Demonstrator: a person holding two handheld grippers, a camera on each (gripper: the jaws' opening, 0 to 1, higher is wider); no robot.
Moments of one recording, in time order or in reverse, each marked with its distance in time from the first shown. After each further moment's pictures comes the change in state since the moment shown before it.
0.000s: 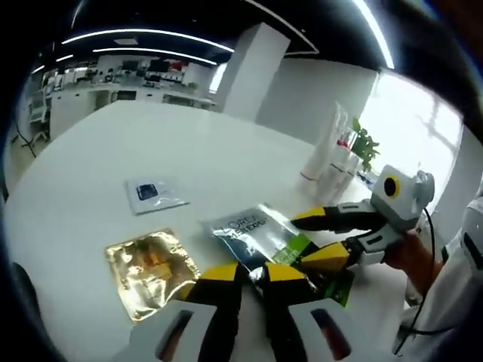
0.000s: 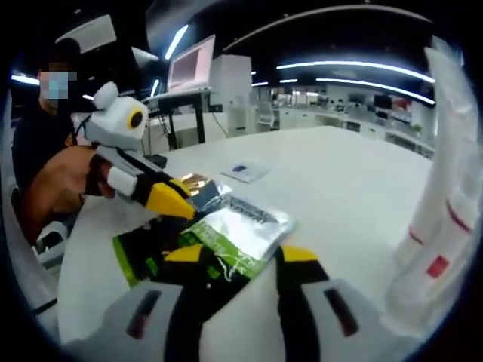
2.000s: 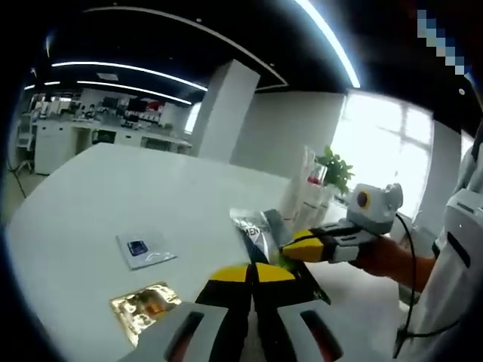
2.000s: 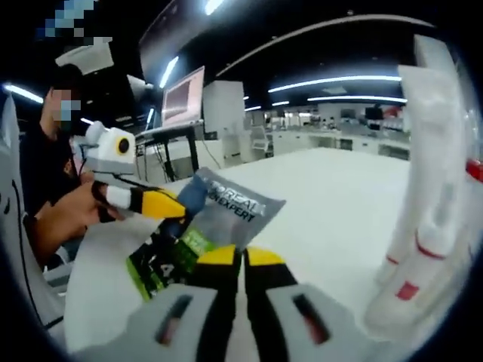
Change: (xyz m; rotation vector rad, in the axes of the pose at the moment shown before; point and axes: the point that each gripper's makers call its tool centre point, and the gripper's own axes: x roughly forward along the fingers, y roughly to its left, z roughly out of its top) left arm -0.010 -0.020 0.045 0.109 -0.215 -0.133; right arm -0.019 -0.020 0.035 0.044 -0.164 -0.029
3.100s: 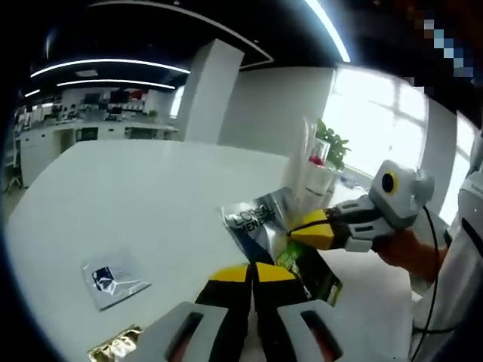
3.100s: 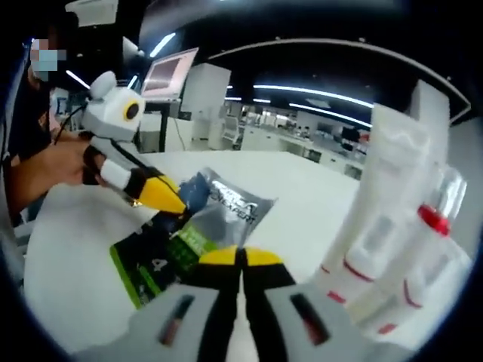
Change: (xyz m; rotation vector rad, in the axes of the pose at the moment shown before) left arm 0.058 -0.010 -0.002 0.079 0.139 -0.038; right arm -0.020 -0.046 -0.003 -0.232 0.096 -0.228
